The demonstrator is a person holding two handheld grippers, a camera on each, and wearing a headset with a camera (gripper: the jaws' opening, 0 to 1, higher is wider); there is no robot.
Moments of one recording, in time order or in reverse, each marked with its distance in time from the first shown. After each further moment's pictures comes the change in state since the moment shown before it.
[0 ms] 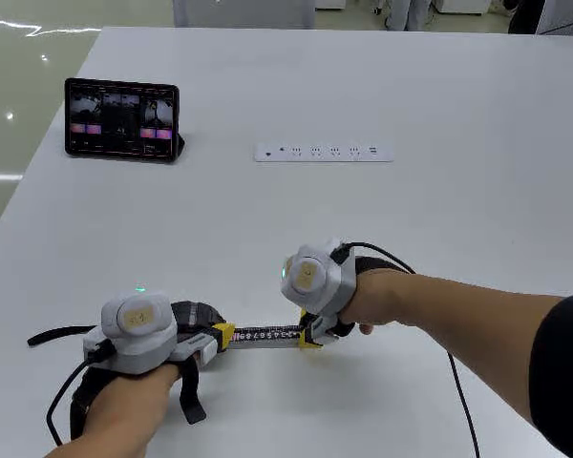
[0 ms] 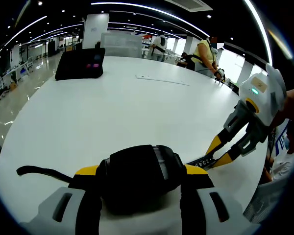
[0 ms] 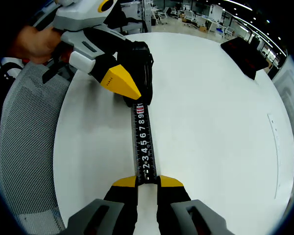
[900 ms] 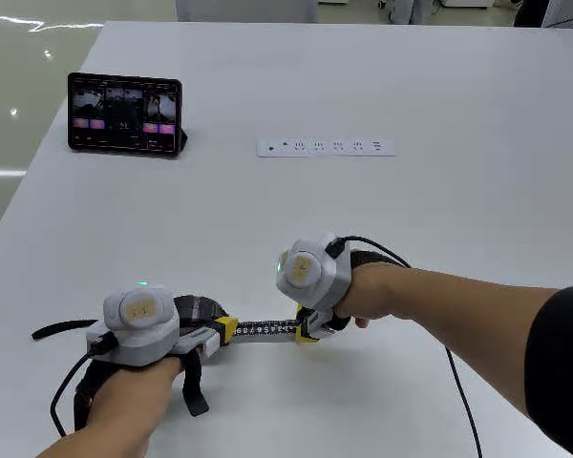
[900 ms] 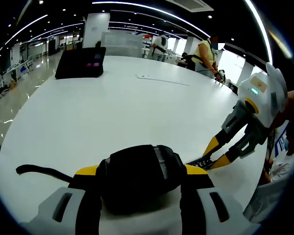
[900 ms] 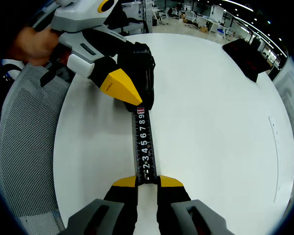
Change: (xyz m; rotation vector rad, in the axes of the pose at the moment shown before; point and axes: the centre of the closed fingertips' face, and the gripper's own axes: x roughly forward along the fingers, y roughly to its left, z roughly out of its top) left arm 0.001 0.000 -0.001 -0.012 0.005 -0.003; right arm 0.004 0.000 0.008 -0.005 -0.004 0.004
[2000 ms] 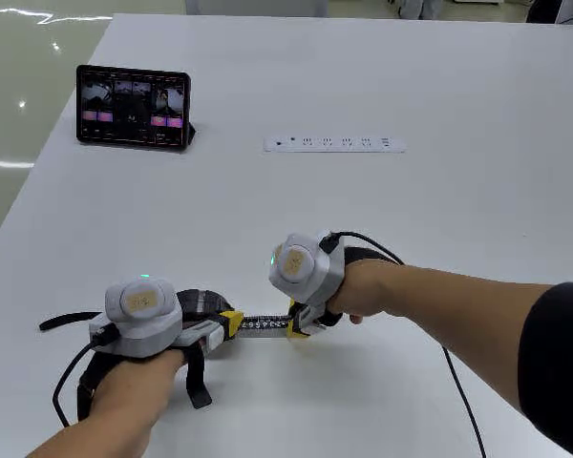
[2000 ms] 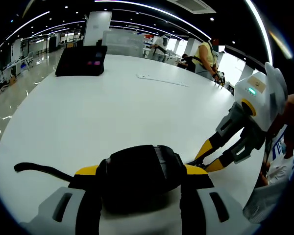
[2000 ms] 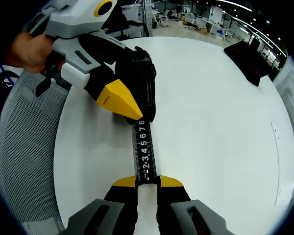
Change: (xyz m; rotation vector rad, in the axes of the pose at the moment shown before) left arm -0.001 0.001 0.000 -0.028 0.002 -0.017; right arm 0.008 0.001 0.020 0.005 -0.024 0.007
